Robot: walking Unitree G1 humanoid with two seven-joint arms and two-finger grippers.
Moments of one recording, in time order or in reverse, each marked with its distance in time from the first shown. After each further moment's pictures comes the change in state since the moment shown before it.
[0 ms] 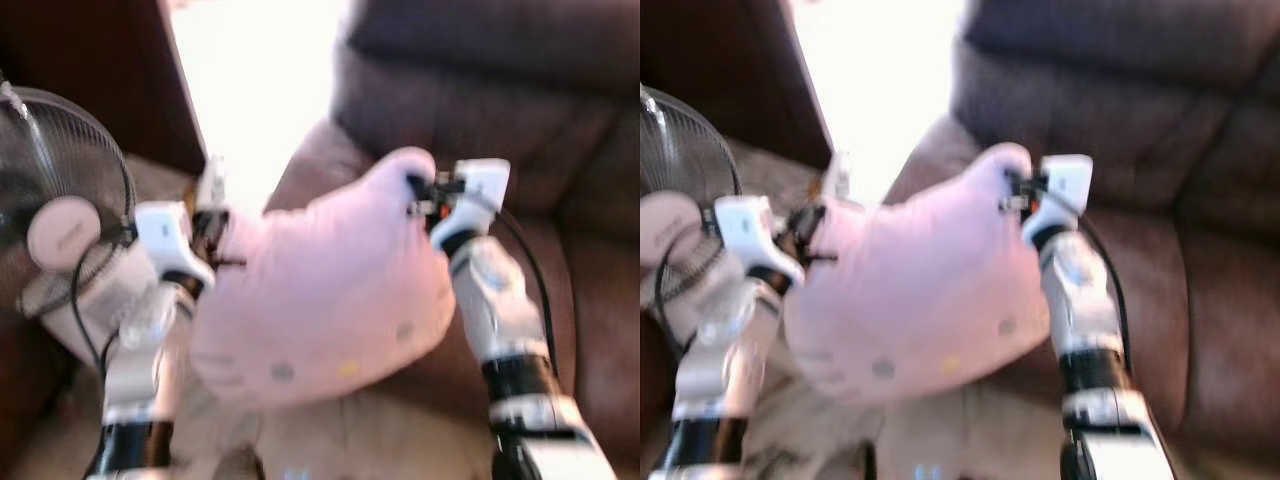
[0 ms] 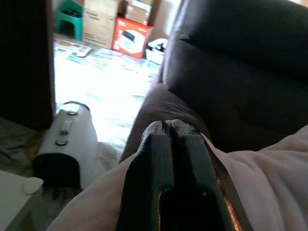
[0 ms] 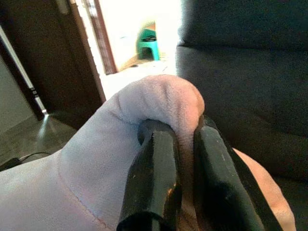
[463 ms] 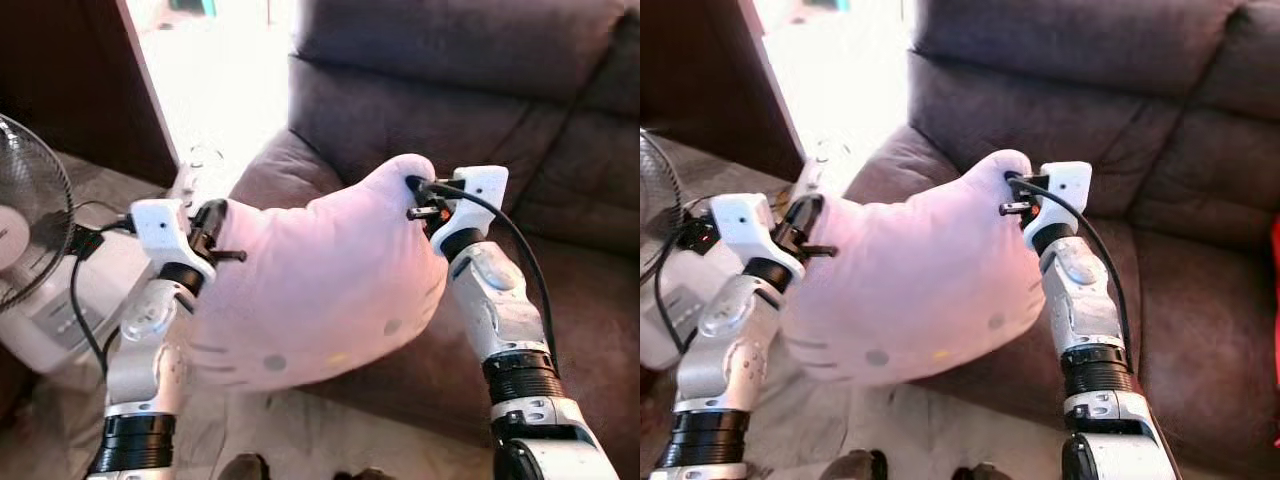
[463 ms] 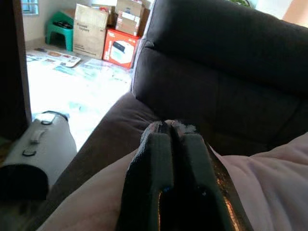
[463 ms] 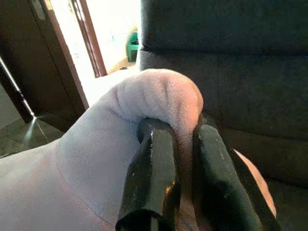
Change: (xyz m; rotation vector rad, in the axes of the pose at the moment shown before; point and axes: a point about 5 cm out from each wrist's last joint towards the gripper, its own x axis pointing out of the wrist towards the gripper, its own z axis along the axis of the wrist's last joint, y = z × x) left arm 0.002 -0.001 0.004 -0.019 -0.025 0.021; right arm -0.001 -0.003 -0.006 0.002 0.026 -0.003
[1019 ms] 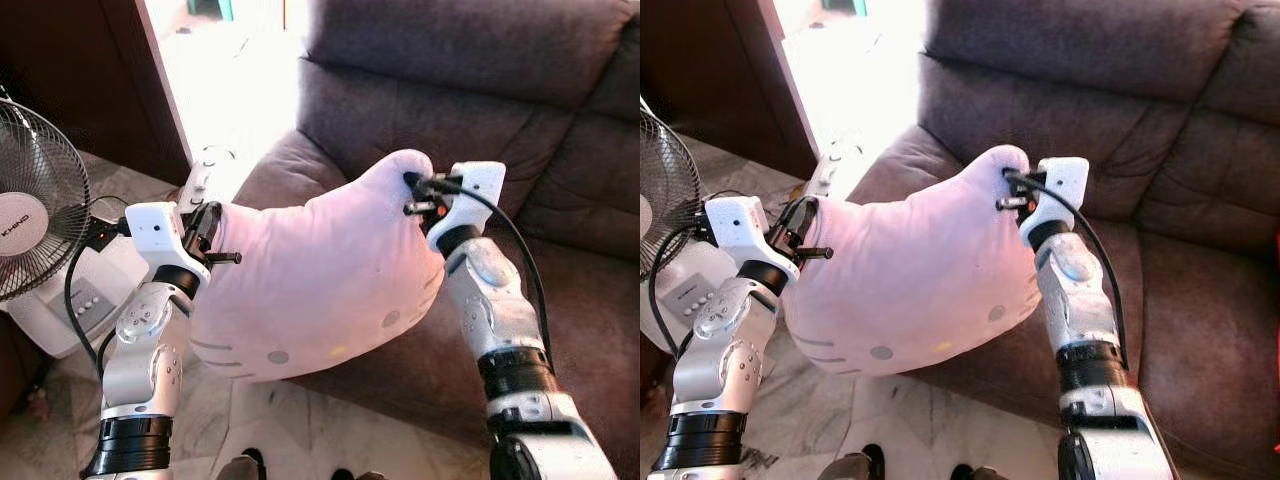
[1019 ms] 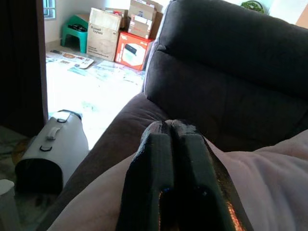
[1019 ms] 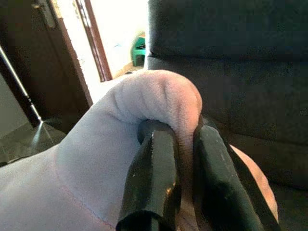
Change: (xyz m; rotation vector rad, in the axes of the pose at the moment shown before) left arm -0.002 0.004 -0.001 0.002 0.007 0.013; right arm 0.007 0.001 0.005 0.019 -0.008 -0.037
